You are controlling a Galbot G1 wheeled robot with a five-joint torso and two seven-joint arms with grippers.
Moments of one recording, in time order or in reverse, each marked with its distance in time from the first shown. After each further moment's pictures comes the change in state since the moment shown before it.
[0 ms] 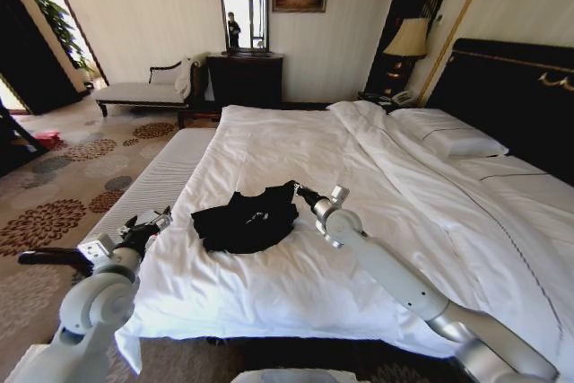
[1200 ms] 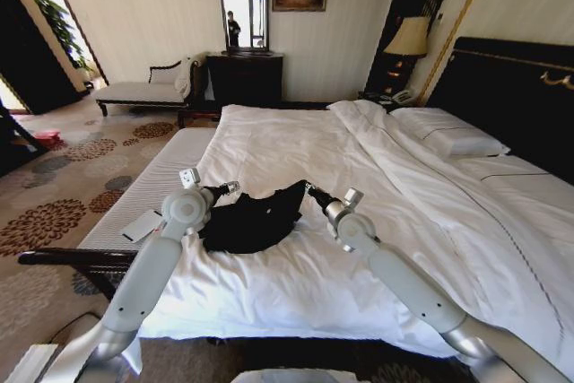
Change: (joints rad) left arm -0.729 -0.064 0.599 0.366 -0.441 0.125 -0.330; right arm -0.090 -0.048 0.081 0.032 -0.025 0.009 -0.009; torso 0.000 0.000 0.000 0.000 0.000
